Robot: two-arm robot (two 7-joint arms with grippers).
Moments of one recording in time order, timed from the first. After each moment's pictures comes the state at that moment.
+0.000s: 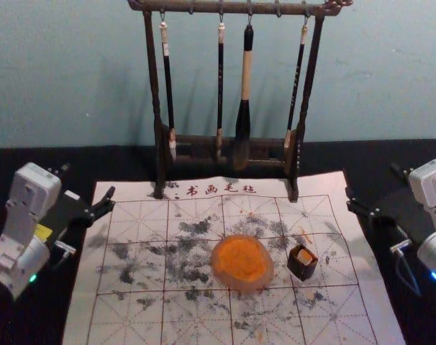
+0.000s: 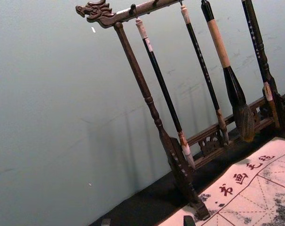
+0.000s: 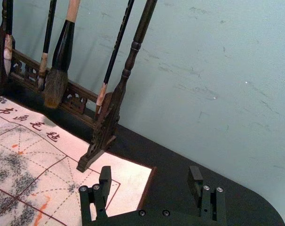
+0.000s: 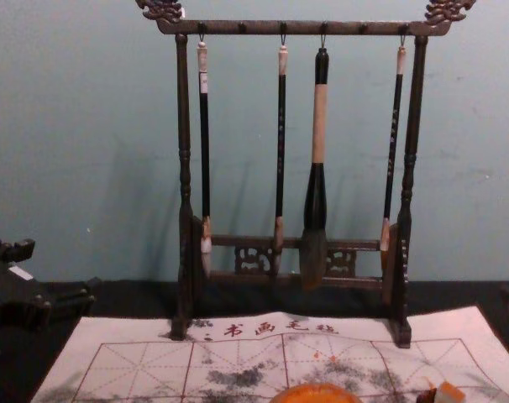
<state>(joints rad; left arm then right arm) -0.20 0.60 0.45 -1.41 -0.25 -0.12 0.03 0.20 0.60 -0.45 -1.41 0.25 -0.12 -0.03</state>
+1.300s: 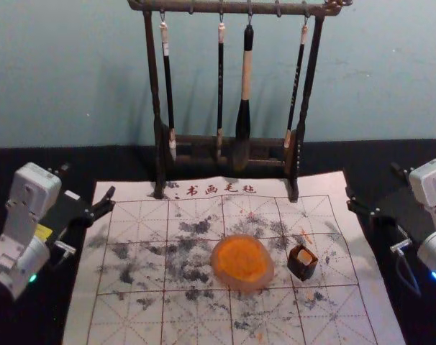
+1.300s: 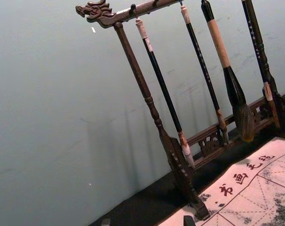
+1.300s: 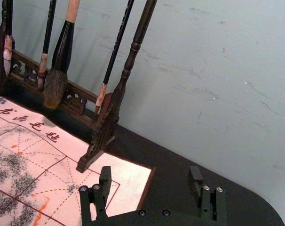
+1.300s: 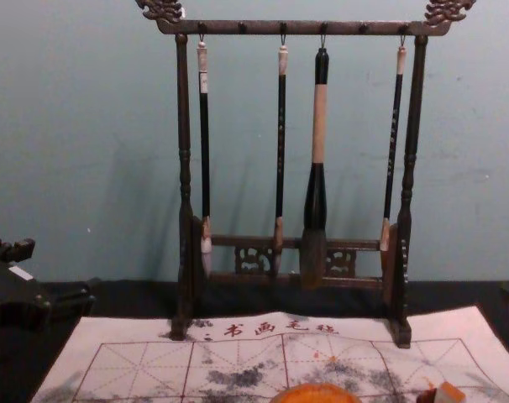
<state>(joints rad) -0.20 0.60 0.45 -1.41 -0.25 -0.12 0.03 0.20 0.60 -0.45 -1.41 0.25 -0.12 -0.03</state>
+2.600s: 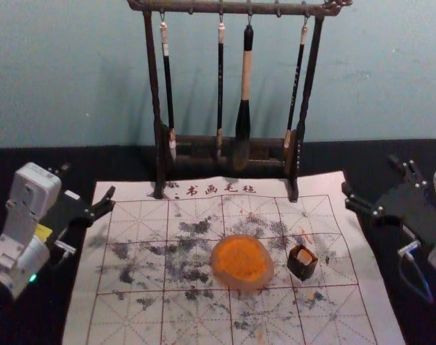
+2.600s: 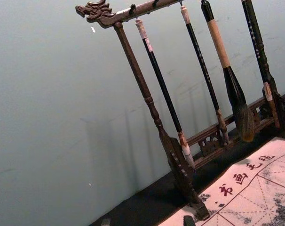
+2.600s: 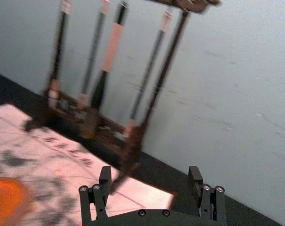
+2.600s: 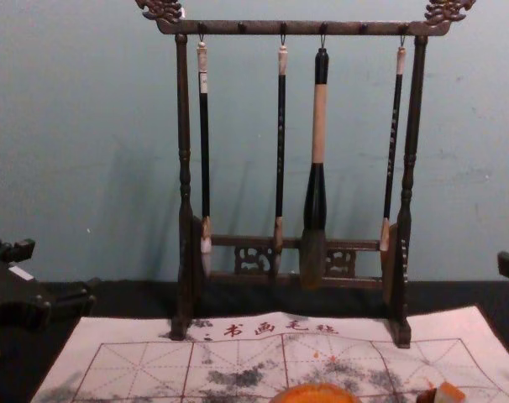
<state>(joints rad) -0.20 0.60 0.45 -1.41 -0.25 -0.12 0.03 0.10 0.66 -0.38 -1.57 0.32 -0.17 0.07</state>
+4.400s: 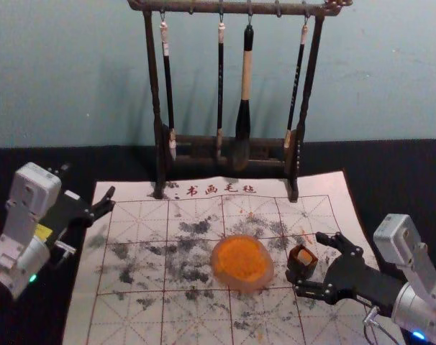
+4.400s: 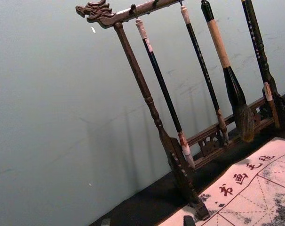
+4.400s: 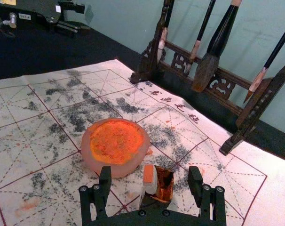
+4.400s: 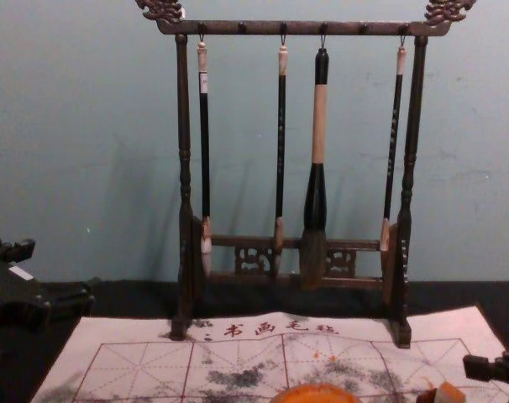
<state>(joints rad) -0.20 0.60 0.45 -1.41 -0.25 -0.12 0.03 0.07 0.61 -0.43 -1.53 0.30 -0.06 0.43</state>
